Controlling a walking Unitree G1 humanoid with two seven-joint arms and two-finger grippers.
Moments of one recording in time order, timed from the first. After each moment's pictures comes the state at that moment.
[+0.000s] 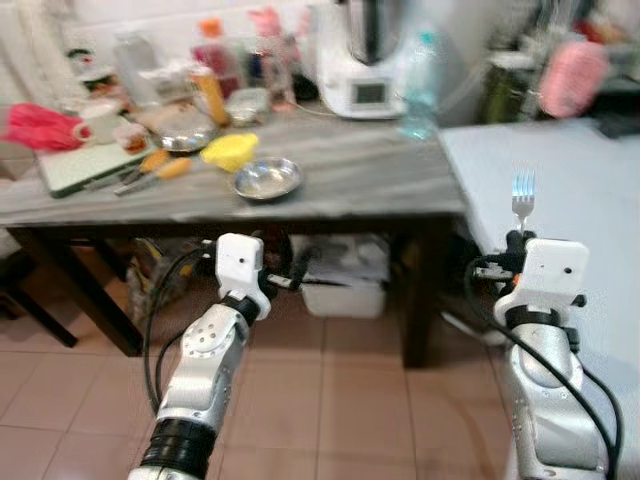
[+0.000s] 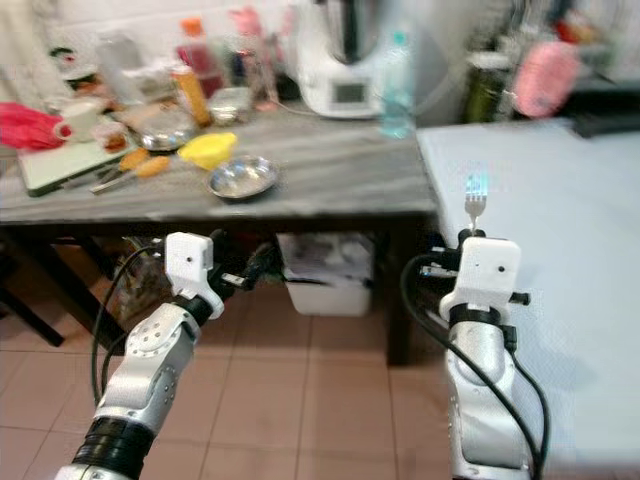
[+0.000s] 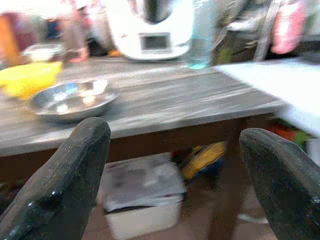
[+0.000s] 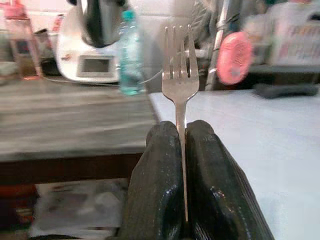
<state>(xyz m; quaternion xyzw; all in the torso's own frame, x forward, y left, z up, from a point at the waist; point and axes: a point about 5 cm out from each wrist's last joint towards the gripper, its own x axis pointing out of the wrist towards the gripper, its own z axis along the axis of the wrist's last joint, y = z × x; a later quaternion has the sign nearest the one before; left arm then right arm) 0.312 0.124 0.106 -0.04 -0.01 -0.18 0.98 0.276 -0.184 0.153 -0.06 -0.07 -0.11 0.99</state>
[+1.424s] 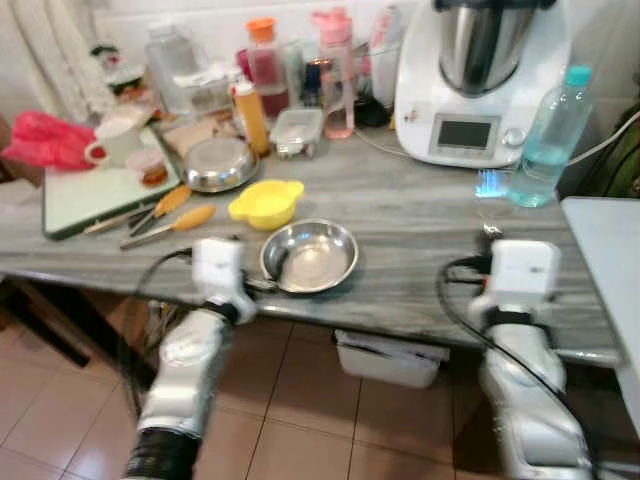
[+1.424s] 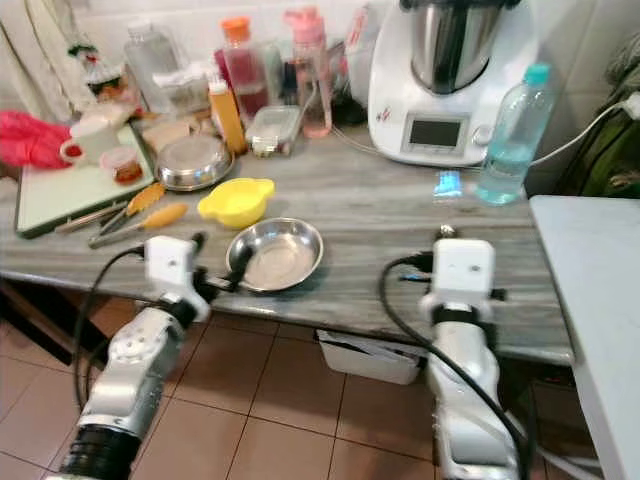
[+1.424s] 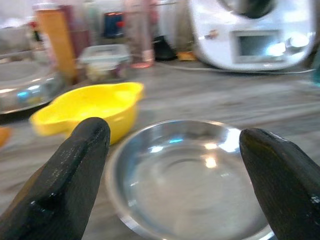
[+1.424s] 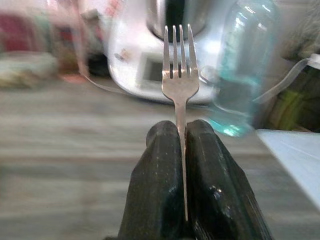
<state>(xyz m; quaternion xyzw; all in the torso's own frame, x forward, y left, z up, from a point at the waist) 0.307 0.124 0.112 -0.03 -0.03 -0.19 0.98 0.275 -0.183 0.146 -0.08 -0.06 -0.10 0.99</state>
